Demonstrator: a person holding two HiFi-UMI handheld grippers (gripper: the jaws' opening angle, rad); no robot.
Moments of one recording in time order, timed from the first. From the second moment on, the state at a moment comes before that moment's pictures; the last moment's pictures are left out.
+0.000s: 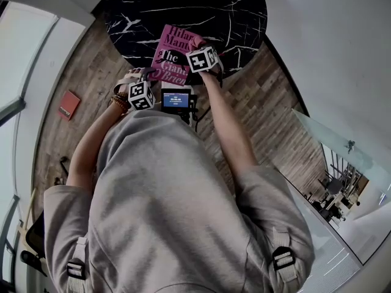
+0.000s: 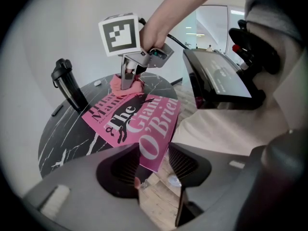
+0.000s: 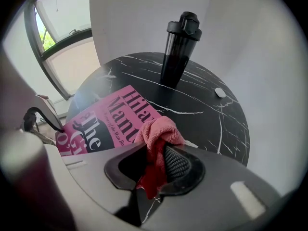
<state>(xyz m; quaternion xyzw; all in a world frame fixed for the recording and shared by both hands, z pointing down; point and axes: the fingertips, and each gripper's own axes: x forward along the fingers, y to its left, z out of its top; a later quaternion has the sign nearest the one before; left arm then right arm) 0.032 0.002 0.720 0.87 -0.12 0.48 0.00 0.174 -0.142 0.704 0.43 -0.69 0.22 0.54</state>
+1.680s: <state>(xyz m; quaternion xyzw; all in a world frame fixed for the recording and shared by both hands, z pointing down) 0.033 0.003 0.720 0.87 -0.13 0.47 0.01 0.093 -0.129 0.706 0.39 -0.72 0.29 0.49</state>
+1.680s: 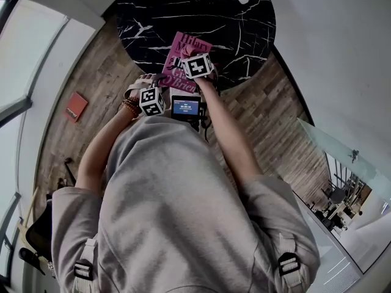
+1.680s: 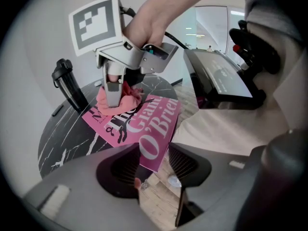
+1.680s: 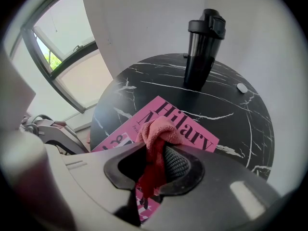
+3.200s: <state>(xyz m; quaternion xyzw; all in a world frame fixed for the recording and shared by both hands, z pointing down) 0.033 0.001 0.718 0.88 -0.13 0.46 0.04 0.149 -0.129 0.642 0.46 -0.76 0.30 0.36</state>
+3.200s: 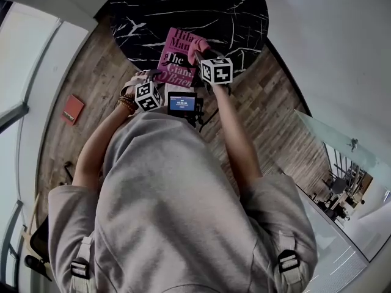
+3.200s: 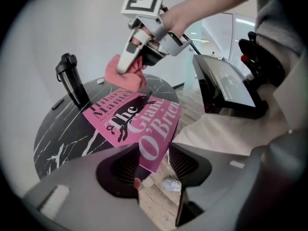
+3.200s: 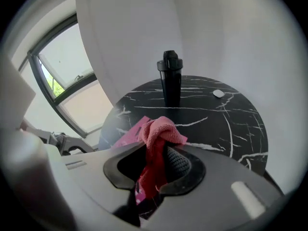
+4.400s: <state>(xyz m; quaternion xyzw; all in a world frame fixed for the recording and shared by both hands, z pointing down) 0.030 -0.008 0.719 0.88 -0.17 0.45 0.05 0.155 -0.089 0.708 0.45 -0.70 0.32 0.46</state>
